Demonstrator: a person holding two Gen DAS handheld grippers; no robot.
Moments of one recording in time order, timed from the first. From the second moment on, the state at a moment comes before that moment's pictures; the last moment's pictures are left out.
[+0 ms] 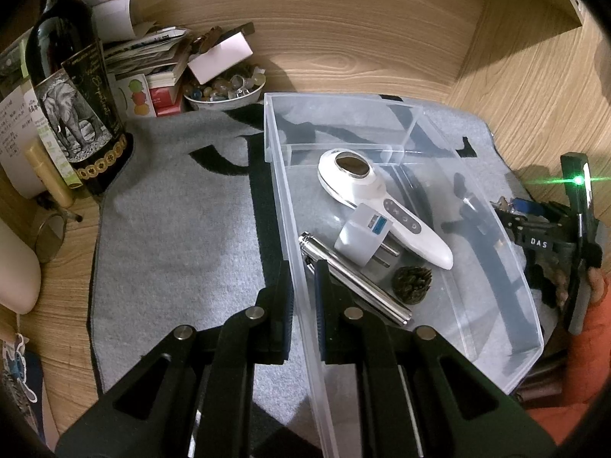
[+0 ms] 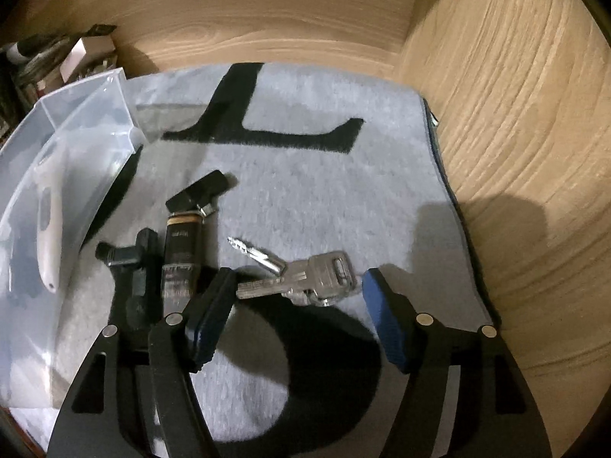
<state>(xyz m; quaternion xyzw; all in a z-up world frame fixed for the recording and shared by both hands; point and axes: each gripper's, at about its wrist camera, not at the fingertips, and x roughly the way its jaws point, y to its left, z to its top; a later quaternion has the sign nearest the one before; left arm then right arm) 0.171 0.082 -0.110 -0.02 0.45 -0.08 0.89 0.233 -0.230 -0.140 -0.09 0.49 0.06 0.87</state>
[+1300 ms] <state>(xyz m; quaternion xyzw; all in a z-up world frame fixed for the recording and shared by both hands) 0.171 0.081 -0.110 -0.02 0.45 -0.08 0.89 0.182 -0.110 -0.002 -0.12 0.26 0.21 0.93</state>
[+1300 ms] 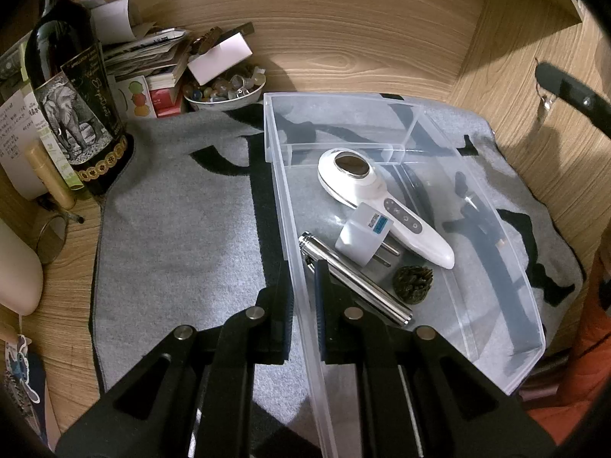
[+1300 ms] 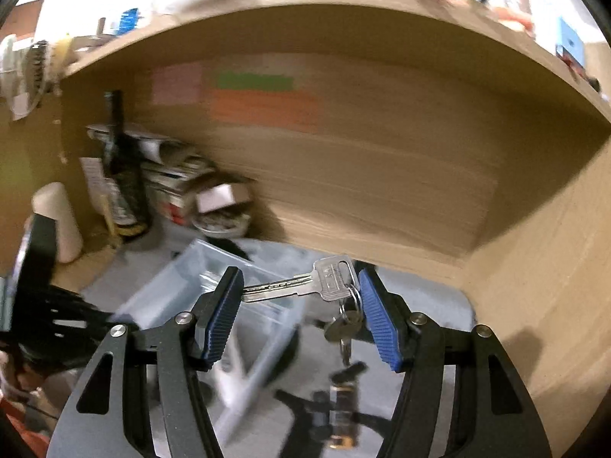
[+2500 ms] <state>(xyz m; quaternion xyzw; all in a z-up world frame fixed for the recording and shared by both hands) 0.171 0.080 -0.110 -0.02 0.45 -0.08 0.89 0.198 -0.058 -0.085 -0.18 0.40 0.27 0.86</state>
